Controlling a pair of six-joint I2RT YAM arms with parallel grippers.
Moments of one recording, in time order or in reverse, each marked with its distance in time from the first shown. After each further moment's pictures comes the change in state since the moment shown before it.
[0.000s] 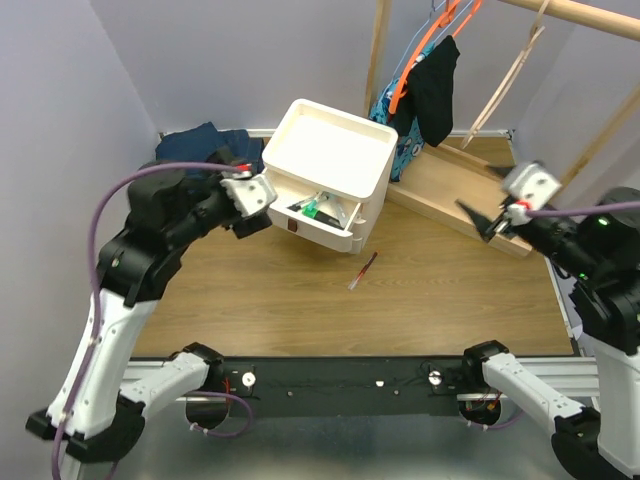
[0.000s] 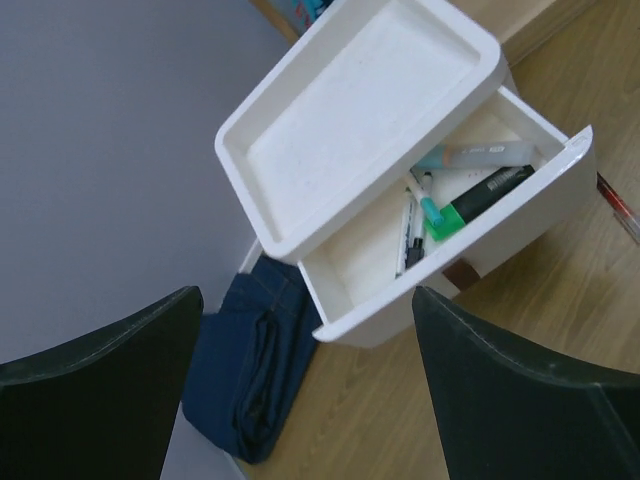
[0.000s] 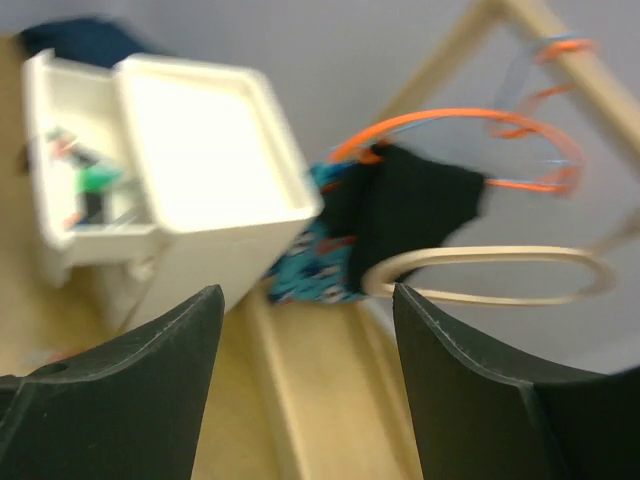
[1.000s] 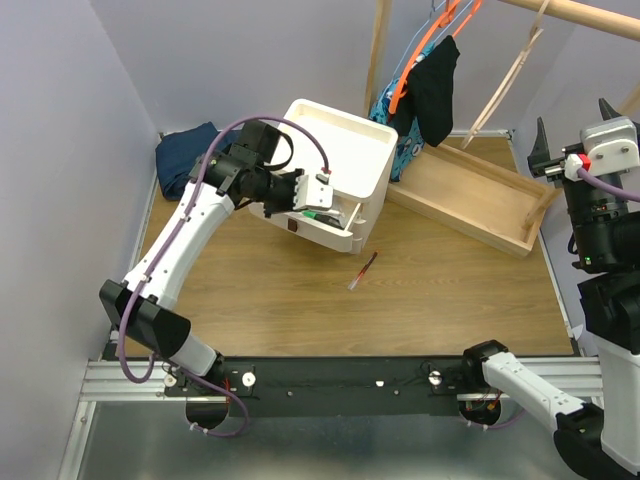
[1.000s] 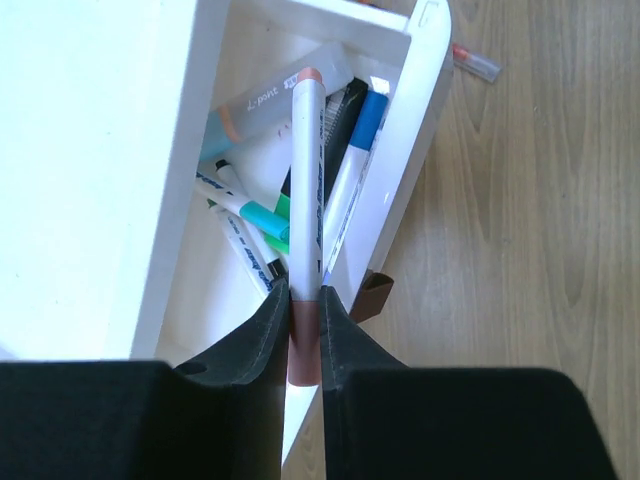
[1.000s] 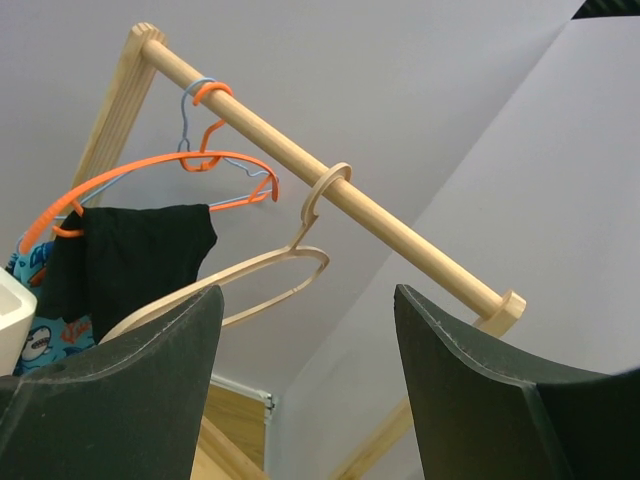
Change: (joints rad) left arm -0.023 0.487 0.212 -0.403 0.219 0.387; right arm 0.032 0.021 0.002 0.383 0.463 -0.117
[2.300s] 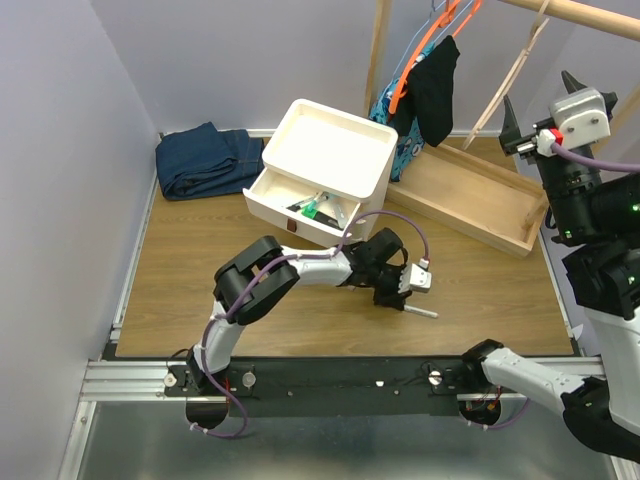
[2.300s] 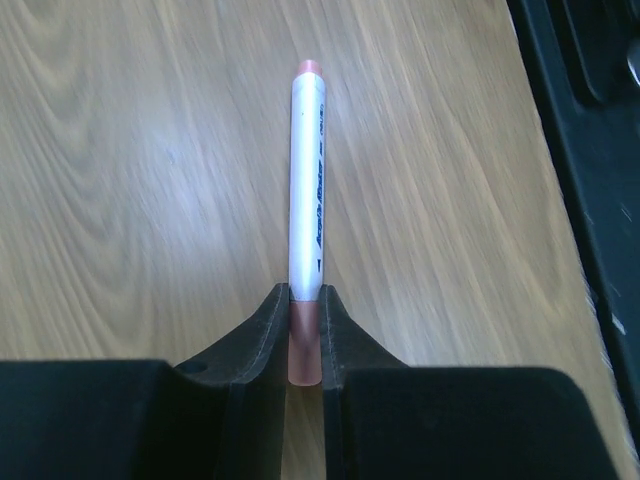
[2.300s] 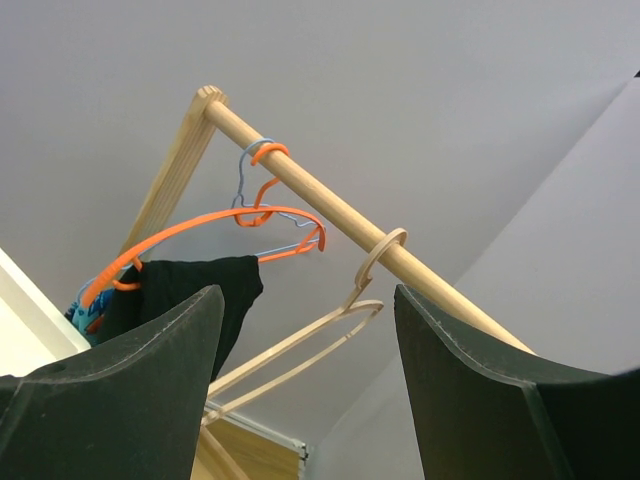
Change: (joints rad) left arm -0.546 0.579 -0.422 1.176 0.153 -0.685; right arm 0.172 0.139 0.096 0.063 0.040 -0.029
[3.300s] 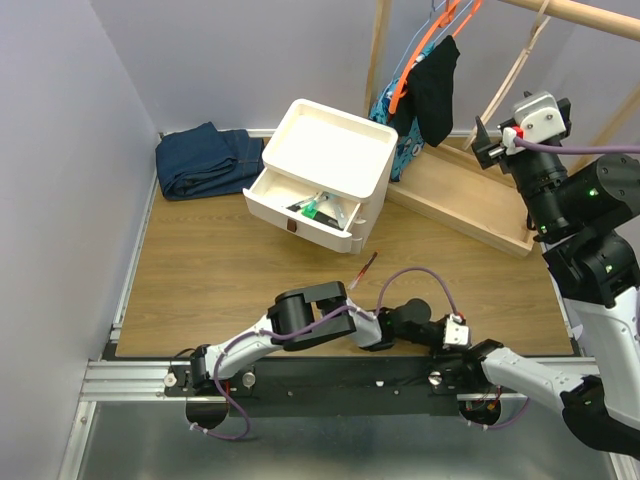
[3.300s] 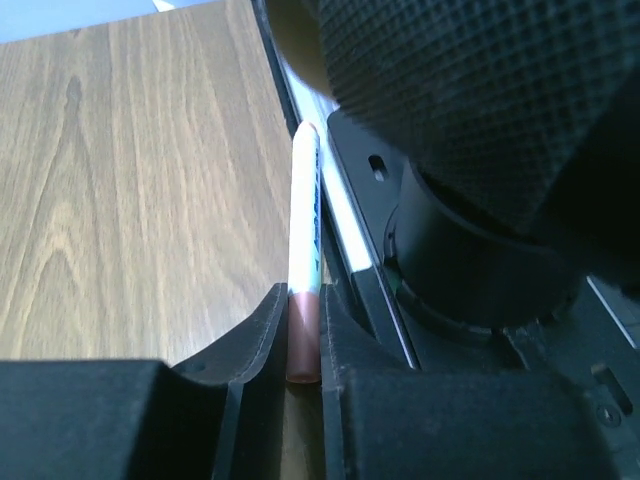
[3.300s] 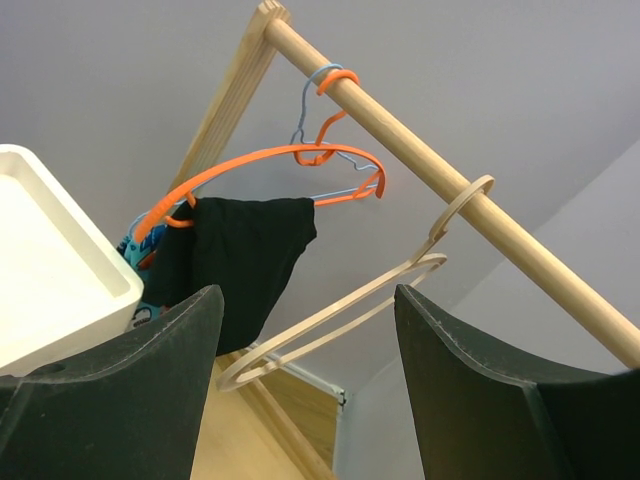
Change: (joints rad) left arm -0.314 0.330 0.013 0.922 -0.244 -0.322; right arm 0.000 -0.008 -0.095 -0.081 0.000 0.064
